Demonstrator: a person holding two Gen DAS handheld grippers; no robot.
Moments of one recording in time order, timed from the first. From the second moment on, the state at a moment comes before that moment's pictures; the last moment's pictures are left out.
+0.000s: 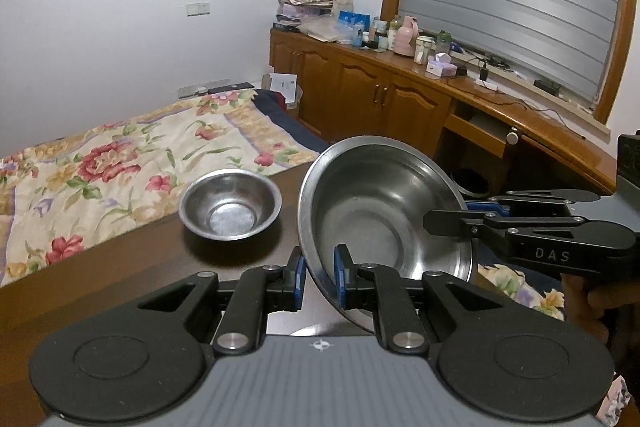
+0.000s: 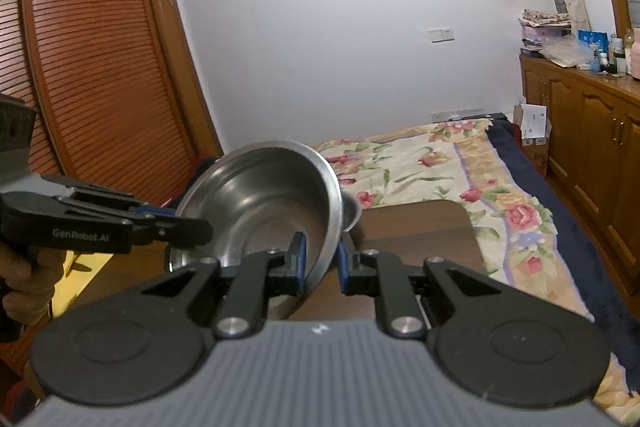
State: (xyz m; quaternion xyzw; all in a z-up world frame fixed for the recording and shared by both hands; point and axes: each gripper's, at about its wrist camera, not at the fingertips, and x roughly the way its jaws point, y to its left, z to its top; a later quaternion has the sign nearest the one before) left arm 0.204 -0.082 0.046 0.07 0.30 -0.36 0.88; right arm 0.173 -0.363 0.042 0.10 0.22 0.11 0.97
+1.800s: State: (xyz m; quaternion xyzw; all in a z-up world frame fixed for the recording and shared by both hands) left arm 0.141 -0.038 -0.038 0.12 0.34 -0.31 0.88; right arm 0.133 -0.271 -0.016 -0.02 0.26 0.11 0.96
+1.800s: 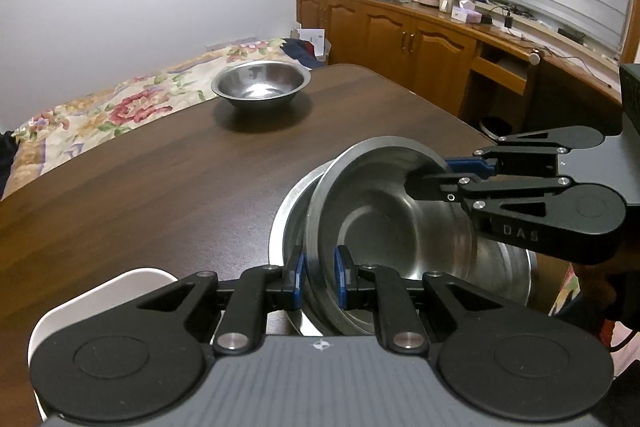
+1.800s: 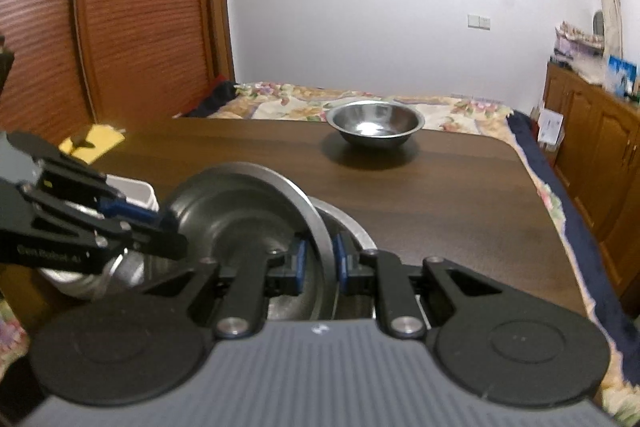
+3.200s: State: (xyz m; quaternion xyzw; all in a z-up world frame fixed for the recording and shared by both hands) left arm 0.131 -0.031 -0.019 0.06 0.29 -0.29 0.91; right arm 0.134 -0.269 -0.019 -0.04 0.26 0.12 0.96
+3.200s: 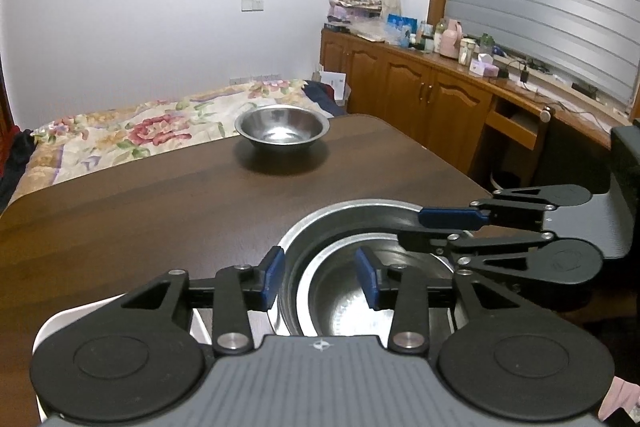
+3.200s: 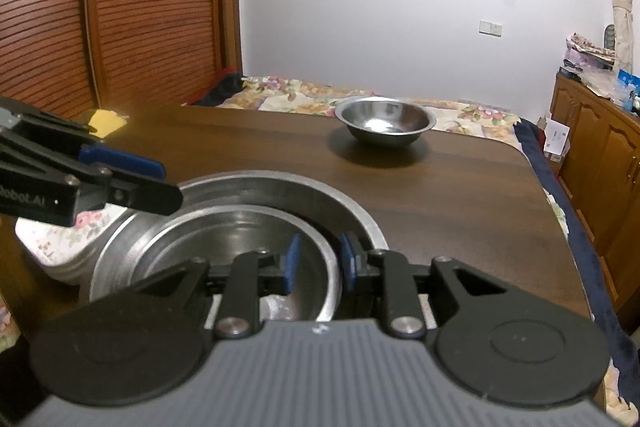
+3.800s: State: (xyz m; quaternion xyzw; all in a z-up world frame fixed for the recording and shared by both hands) left arm 0.138 -0.024 -0.006 0.05 0.26 -0.27 0.93; right arm 0.119 -0.290 0.016 0.01 0.20 0.11 0.97
